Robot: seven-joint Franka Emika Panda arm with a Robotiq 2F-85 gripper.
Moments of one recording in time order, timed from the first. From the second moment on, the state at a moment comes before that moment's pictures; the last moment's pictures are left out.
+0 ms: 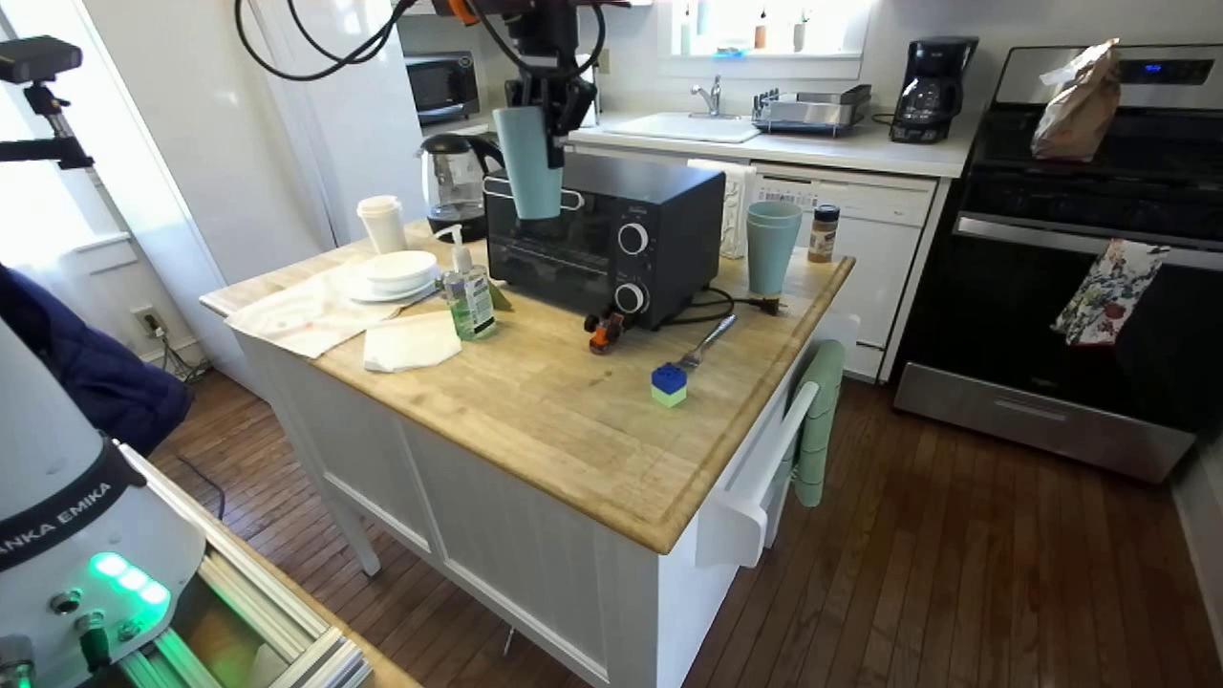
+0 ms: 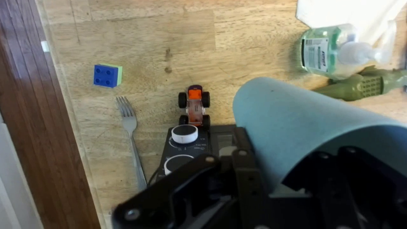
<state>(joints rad) -0.13 0.03 -0.16 -1.97 -0.01 1.97 -0.12</state>
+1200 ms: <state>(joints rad) -0.13 0.25 -0.13 -1.70 0.12 2.07 -0.03</state>
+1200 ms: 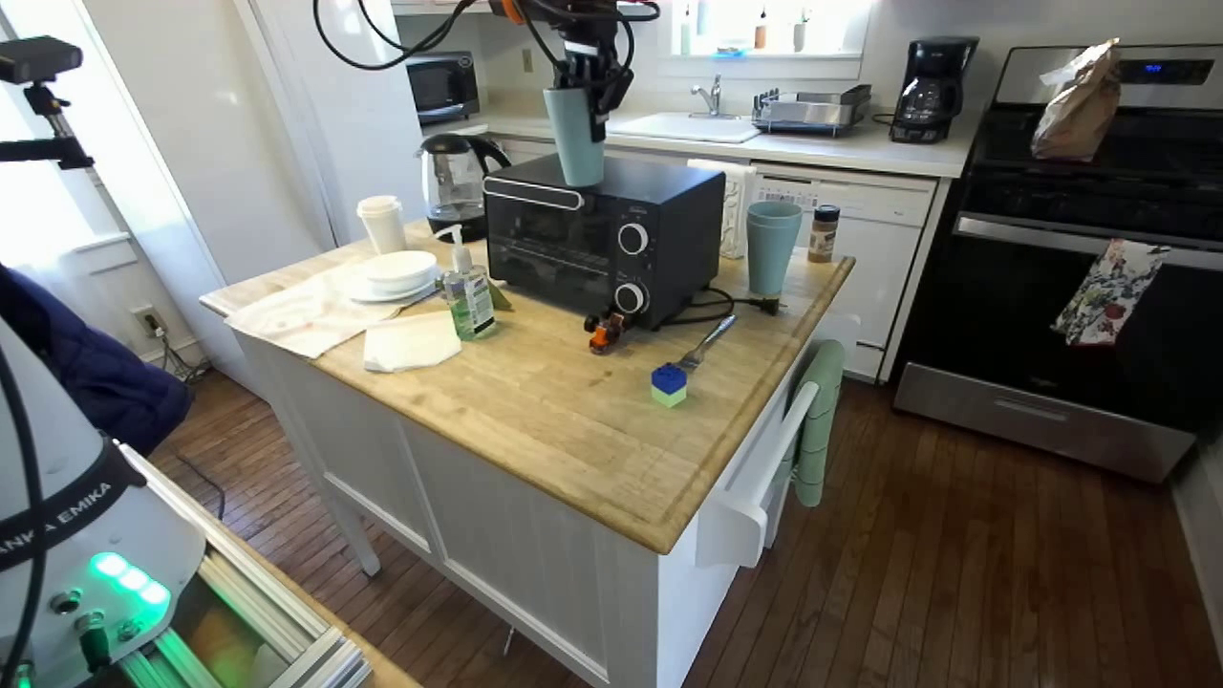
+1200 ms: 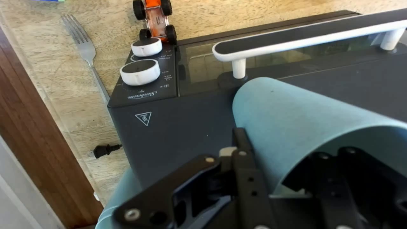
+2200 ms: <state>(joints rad) -0.13 0.31 -0.13 -1.60 0.12 2.07 0.00</state>
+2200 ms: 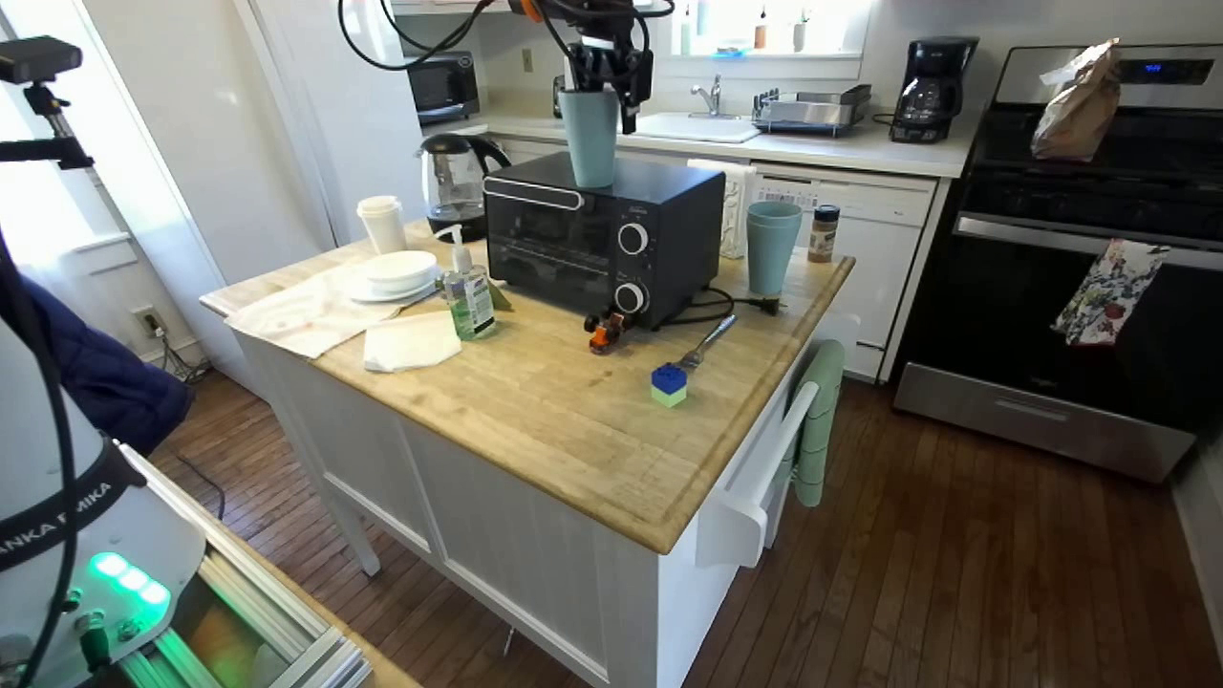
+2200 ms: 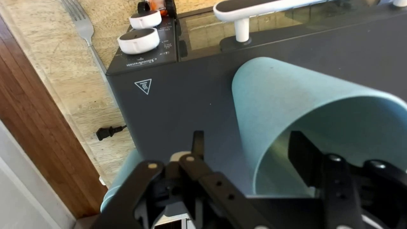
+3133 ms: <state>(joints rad) -0.14 0.28 -0.13 -1.57 0.12 2.06 -0.06</state>
